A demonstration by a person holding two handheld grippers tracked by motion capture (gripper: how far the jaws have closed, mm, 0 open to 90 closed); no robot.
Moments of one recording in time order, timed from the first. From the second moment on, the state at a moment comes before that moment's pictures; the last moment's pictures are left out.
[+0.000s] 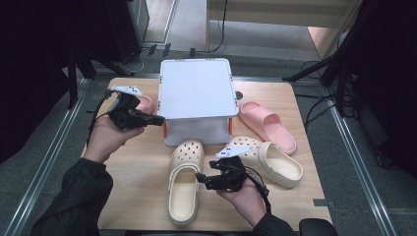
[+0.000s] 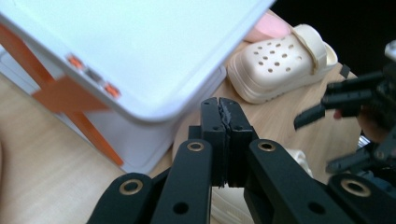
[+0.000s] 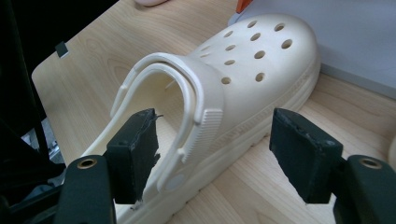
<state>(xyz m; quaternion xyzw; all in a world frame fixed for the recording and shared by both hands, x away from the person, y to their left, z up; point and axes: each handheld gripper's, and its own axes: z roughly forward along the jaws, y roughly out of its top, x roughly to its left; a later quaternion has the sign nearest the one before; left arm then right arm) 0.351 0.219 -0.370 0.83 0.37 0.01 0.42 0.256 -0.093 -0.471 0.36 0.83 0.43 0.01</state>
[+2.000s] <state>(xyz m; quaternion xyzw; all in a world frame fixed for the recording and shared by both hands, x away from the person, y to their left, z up) 0.387 0.218 -0.380 0.83 0.37 0.04 0.41 0.286 -0.066 -0.472 0.40 0.81 0.42 0.07</state>
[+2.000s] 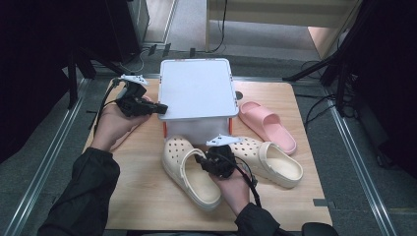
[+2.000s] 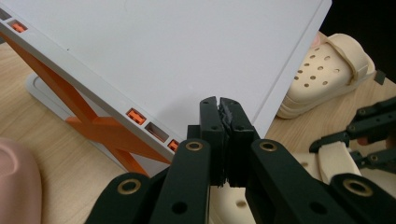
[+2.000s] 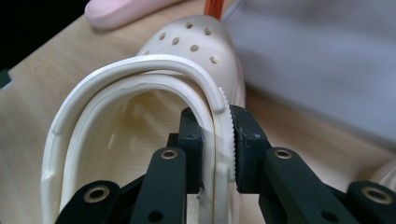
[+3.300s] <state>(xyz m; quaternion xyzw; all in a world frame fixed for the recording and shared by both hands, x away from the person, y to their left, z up) 0.387 0.219 -0.382 0.83 0.37 0.04 0.42 0.342 -0.068 -0.470 0.43 0.79 0.43 0.07</state>
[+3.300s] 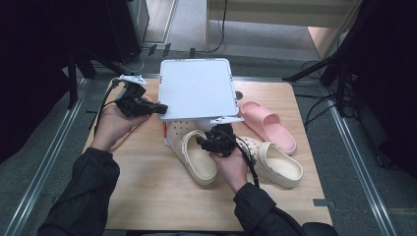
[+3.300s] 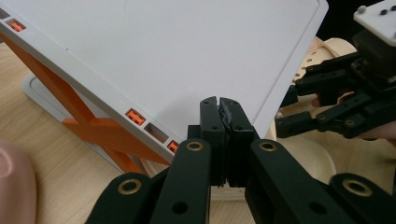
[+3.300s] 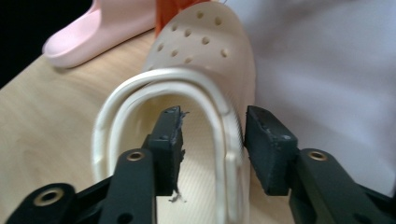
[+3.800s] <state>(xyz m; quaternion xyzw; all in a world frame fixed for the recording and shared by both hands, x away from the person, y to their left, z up) 0.387 0.219 -0.383 0.83 0.37 0.04 0.42 0.300 -0.098 -0.454 0.39 0.81 0.44 0.06</state>
